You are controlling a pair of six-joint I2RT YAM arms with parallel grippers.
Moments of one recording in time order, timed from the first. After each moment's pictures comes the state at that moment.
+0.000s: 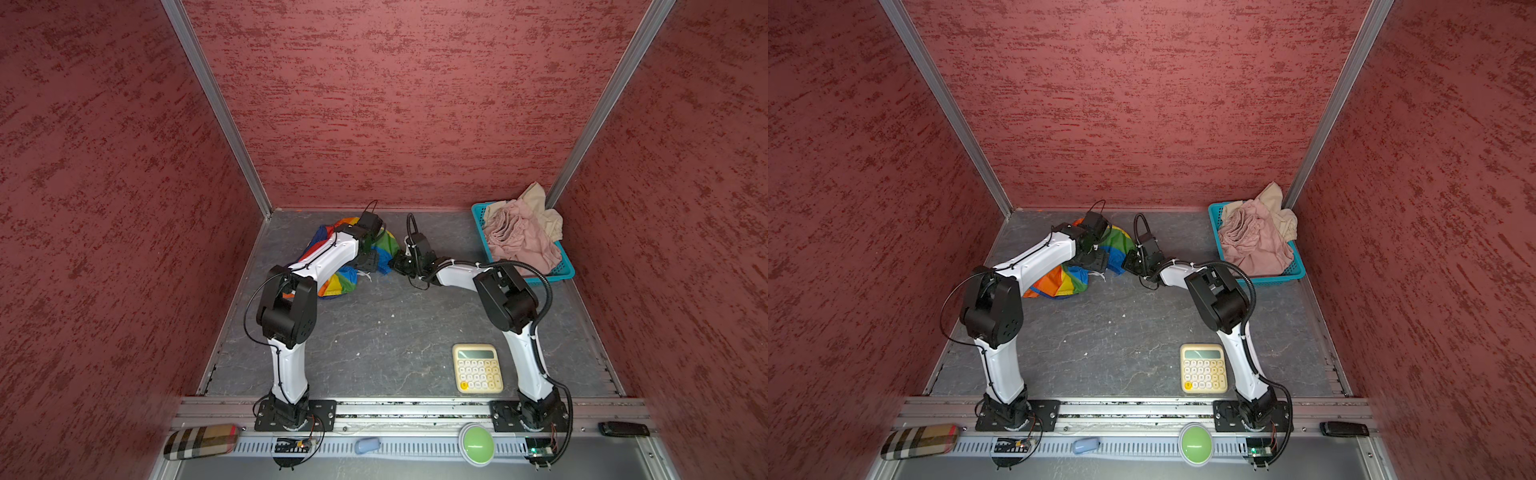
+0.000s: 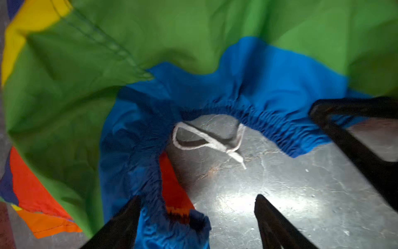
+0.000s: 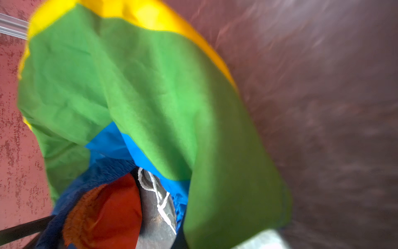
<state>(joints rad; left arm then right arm) -0.41 1.95 1.60 -0.94 -0.30 -0.25 0.56 2.24 1.48 0.11 -0.25 0.96</state>
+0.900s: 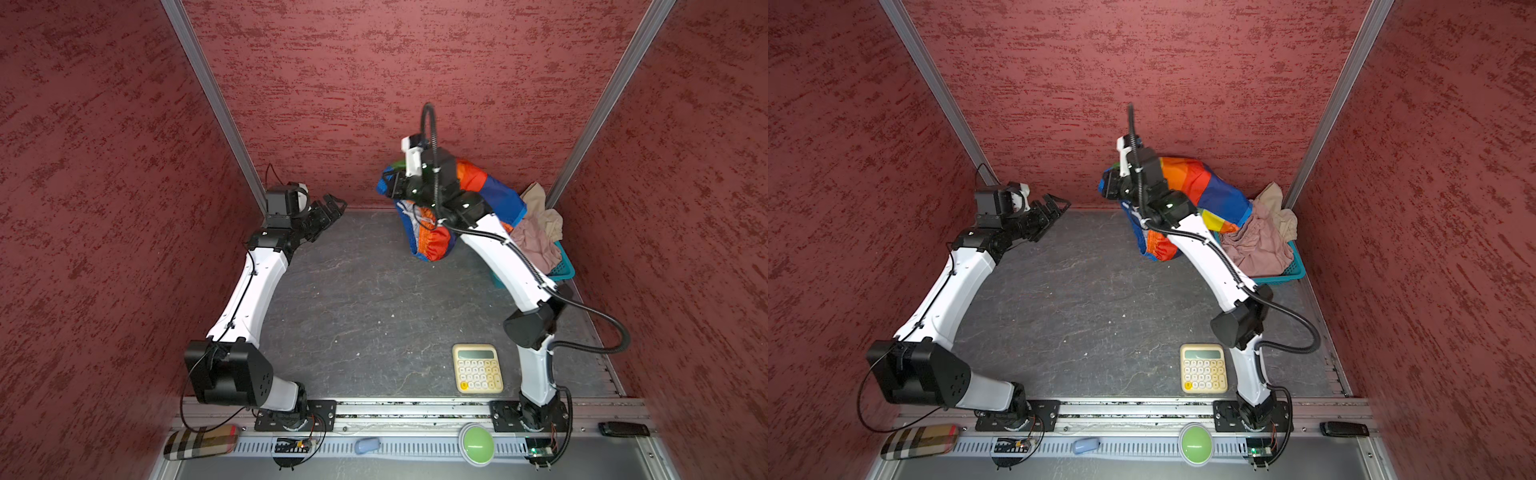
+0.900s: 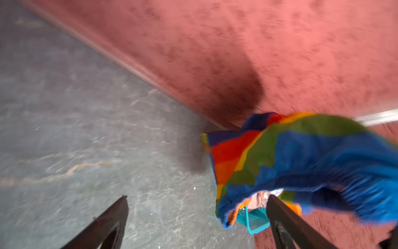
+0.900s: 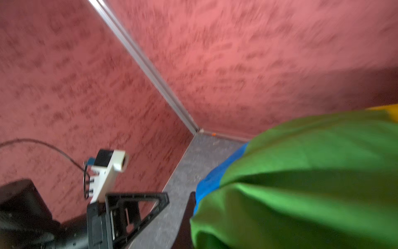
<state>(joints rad) -0.02 1.46 1.39 -0.47 0.42 -0.78 0.69 2.12 2.40 -0.56 -0.10 0.52</state>
